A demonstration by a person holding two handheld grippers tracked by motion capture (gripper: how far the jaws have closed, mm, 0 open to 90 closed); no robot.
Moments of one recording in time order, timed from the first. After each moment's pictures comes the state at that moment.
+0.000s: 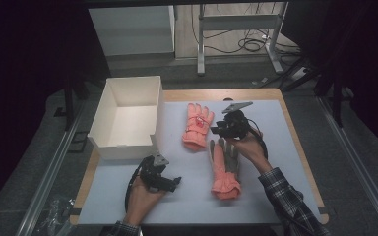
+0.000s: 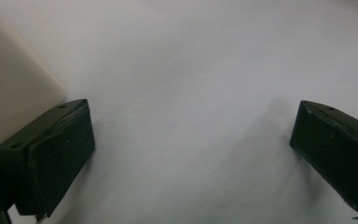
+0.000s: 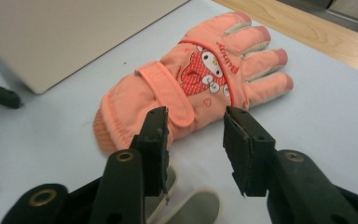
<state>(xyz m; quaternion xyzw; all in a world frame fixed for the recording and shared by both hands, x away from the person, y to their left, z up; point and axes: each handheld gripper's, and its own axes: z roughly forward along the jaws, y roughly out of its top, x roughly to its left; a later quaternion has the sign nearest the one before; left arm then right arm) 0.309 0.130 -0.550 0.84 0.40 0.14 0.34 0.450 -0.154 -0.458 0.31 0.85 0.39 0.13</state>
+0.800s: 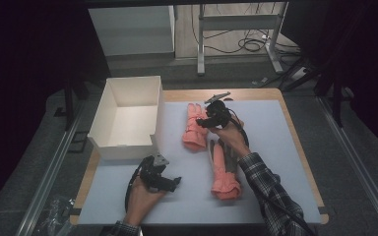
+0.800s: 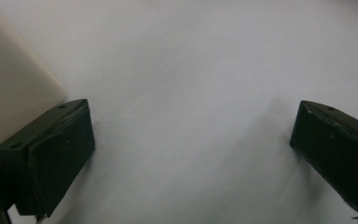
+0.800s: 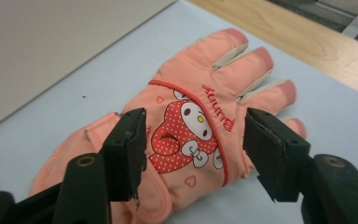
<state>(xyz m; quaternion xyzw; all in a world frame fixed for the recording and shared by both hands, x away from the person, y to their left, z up) 0.309 0.130 -0.550 0.84 0.40 0.14 0.34 0.504 -0.101 -0.478 0.33 0.86 0.37 0.14</state>
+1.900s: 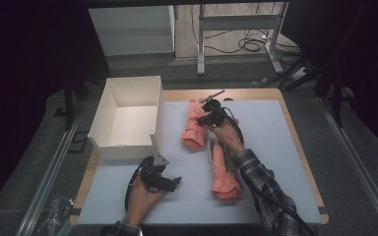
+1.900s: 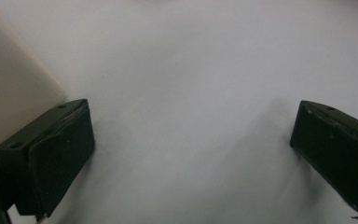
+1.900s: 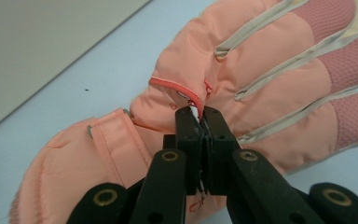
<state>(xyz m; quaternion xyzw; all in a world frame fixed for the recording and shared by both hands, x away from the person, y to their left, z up) 0.309 0.130 -0.550 0.84 0.40 0.14 0.34 0.520 -0.090 -0.487 0.35 0.87 0.34 0.09</state>
